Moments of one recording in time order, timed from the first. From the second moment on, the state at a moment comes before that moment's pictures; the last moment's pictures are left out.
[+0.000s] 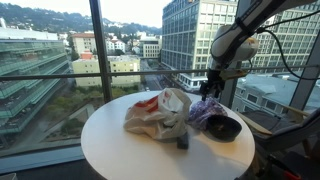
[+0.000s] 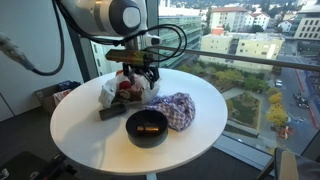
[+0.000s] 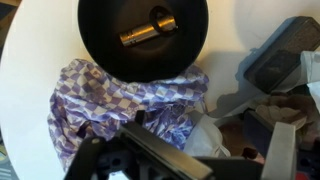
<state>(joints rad) -0.01 0.03 -0.02 -2.39 -0.02 2.52 -0.05</state>
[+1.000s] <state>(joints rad) 0.04 0.37 0.04 -2.12 0.00 2.58 0.05</state>
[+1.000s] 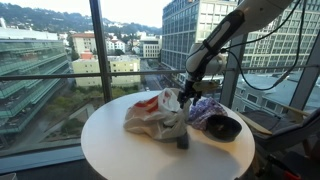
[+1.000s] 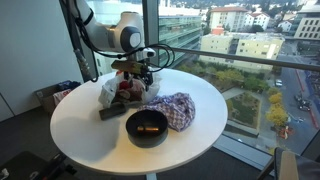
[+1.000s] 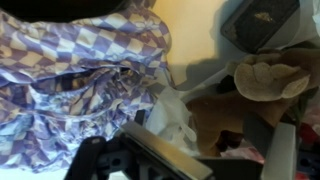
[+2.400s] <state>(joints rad) 0.18 0.56 0.07 -2.07 0.01 2.77 0.12</state>
